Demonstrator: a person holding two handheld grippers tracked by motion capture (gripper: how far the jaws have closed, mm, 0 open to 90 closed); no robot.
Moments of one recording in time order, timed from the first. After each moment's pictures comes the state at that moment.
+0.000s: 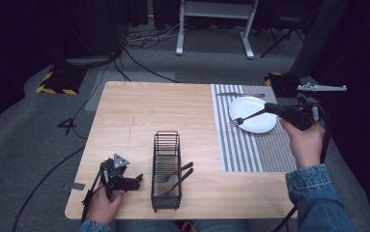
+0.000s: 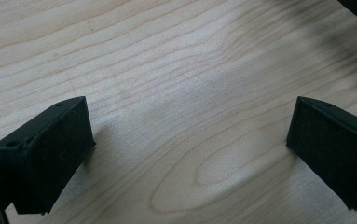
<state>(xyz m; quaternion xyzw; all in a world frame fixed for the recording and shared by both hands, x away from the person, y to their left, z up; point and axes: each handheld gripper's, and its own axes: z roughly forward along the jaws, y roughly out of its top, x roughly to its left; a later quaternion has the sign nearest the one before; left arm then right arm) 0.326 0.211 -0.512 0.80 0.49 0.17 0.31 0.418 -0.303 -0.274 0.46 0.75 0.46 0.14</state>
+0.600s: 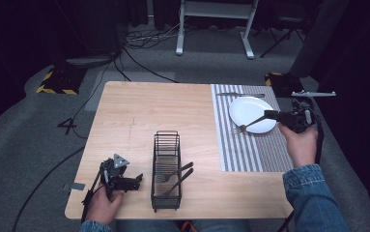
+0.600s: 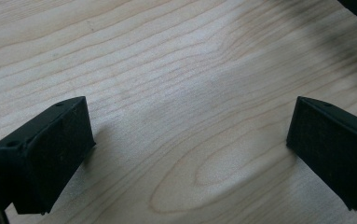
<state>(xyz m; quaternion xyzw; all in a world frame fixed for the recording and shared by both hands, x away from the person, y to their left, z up) 0.326 0.211 -0.512 0.80 0.49 0.17 0.31 0.438 -0.317 -0.313 0.50 0.74 0.42 0.13</state>
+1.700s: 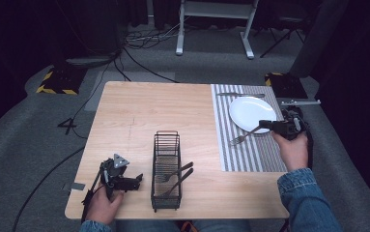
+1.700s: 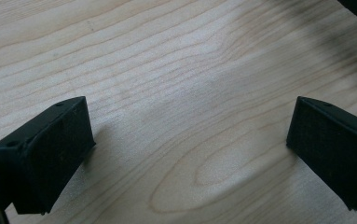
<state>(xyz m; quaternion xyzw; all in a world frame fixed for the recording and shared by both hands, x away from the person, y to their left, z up) 0.326 0.211 -0.512 0.80 0.49 0.17 0.31 0.445 -0.315 -0.354 0.52 0.76 0.38 0.11</state>
